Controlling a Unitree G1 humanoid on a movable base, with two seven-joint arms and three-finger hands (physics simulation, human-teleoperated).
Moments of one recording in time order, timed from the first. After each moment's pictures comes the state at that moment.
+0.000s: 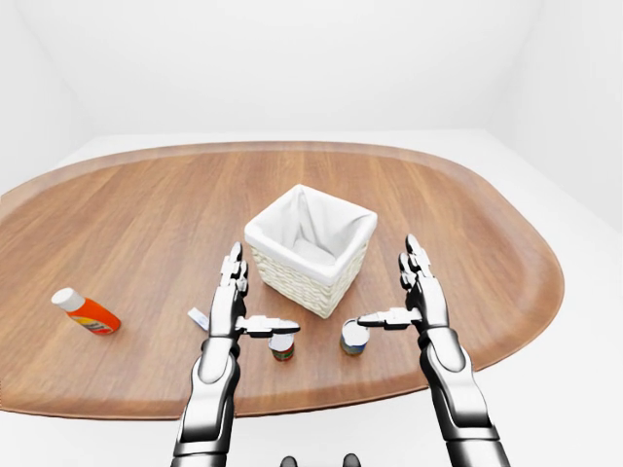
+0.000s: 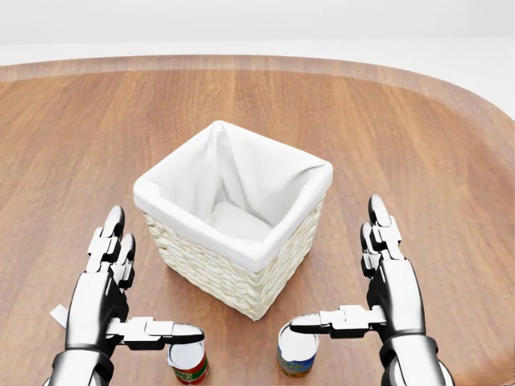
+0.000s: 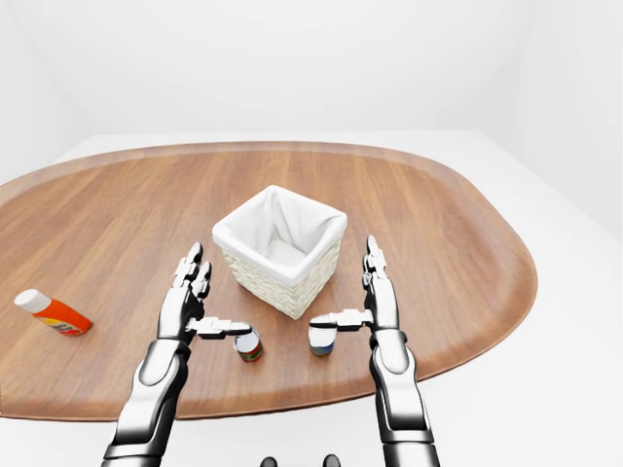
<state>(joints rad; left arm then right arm) 0.00 0.02 0.03 -0.01 -0.01 0.00 -0.05 -0.01 -0.02 -0.04 -0.01 0.00 0.00 0.03</state>
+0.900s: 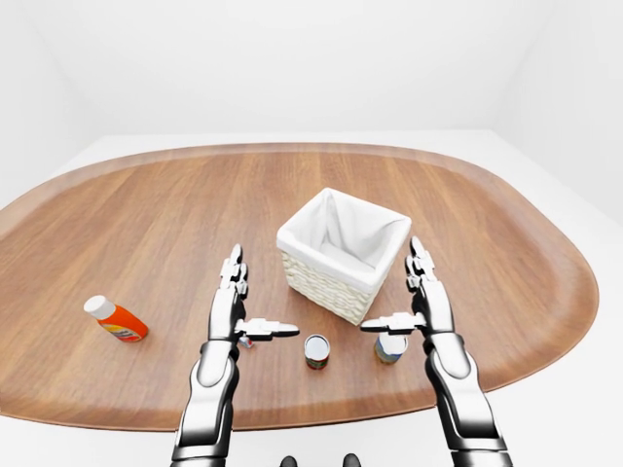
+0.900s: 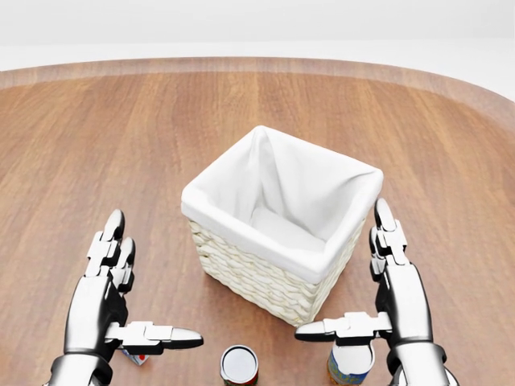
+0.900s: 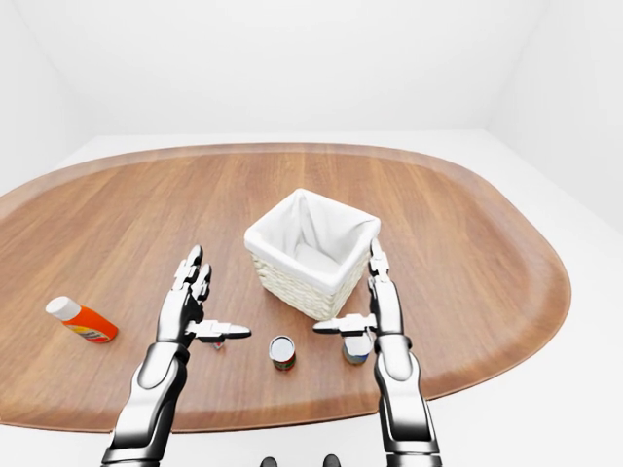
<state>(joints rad) 0.01 0.02 0.03 -0.01 -0.01 0.00 -0.06 0.02 -0.02 -0.04 -0.07 -0.08 0.03 0.03</state>
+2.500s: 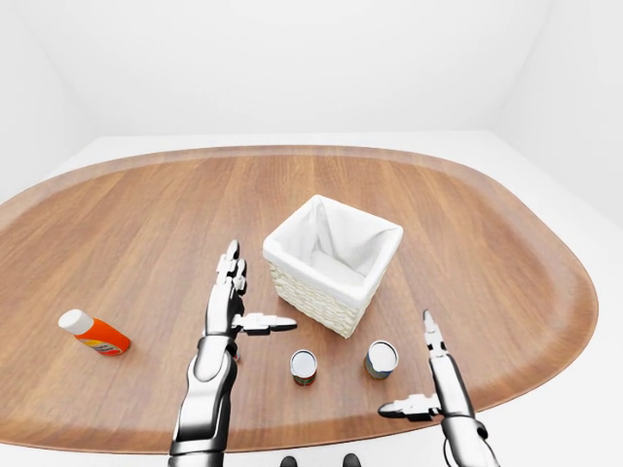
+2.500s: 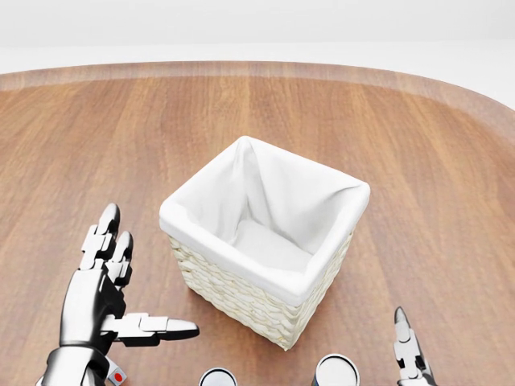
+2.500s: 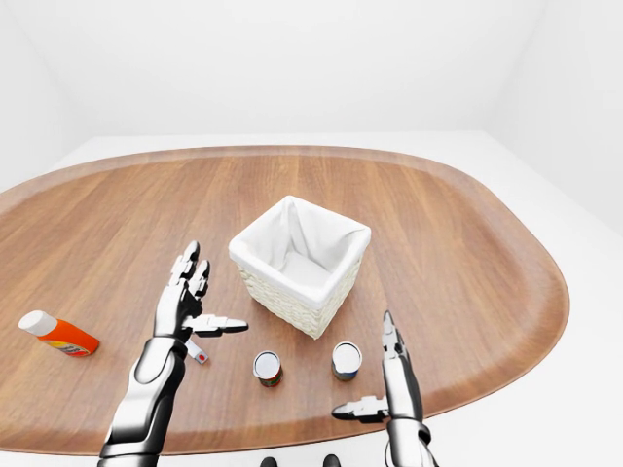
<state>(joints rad) 0.00 0.02 0.05 -0.03 -0.06 0.03 -0.07 0.47 -0.03 0.02 -0.16 -0.45 0.01 -0.09</state>
